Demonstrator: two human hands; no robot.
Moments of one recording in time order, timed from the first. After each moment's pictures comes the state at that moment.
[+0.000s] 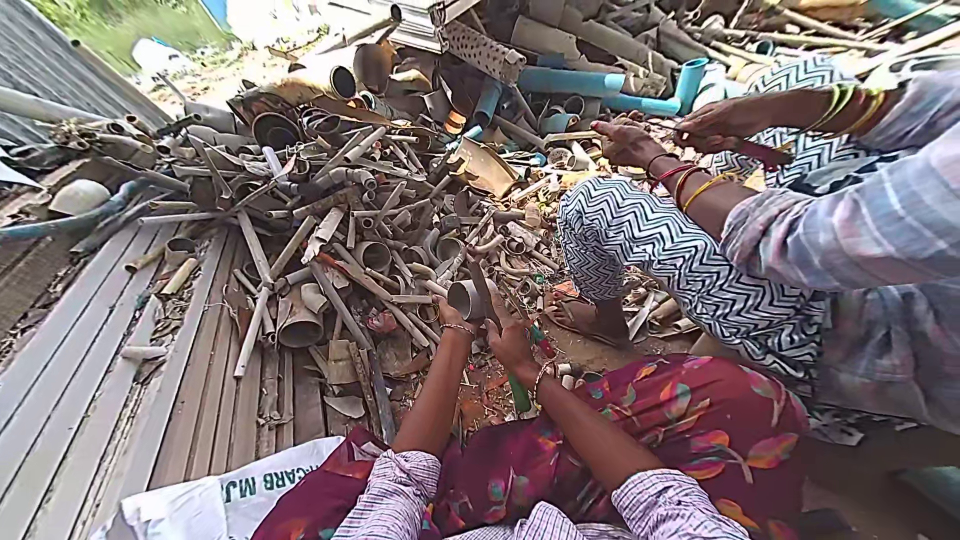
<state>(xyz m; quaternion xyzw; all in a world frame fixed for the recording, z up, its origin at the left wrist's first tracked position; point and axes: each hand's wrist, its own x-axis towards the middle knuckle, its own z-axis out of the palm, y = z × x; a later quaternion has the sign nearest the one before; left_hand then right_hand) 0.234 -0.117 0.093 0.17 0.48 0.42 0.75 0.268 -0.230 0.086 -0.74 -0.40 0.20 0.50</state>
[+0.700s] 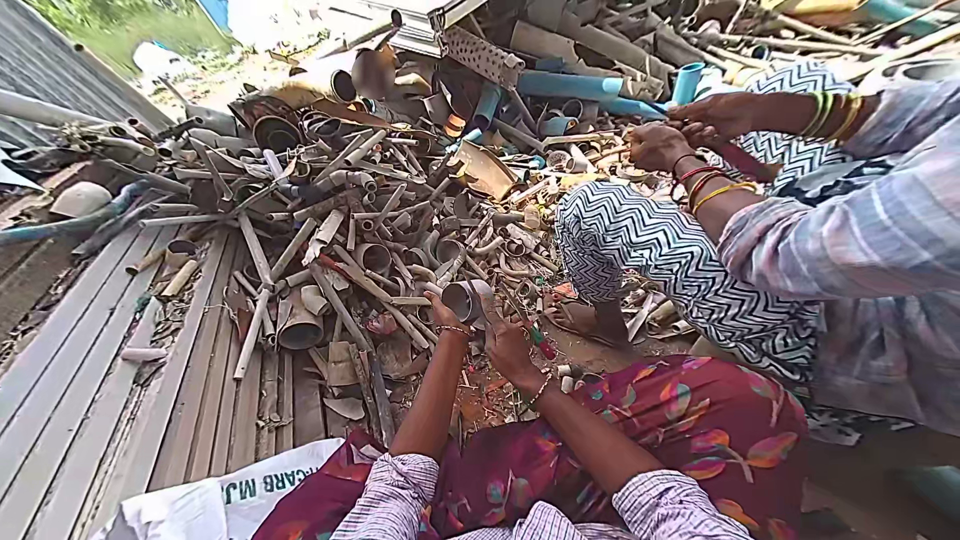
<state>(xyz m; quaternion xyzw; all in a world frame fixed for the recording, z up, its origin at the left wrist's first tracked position) 0.230 -0.112 0.094 0.24 0.50 0.45 0.69 0.261 -0.232 0.088 -0.76 -0.45 0.14 0.45</state>
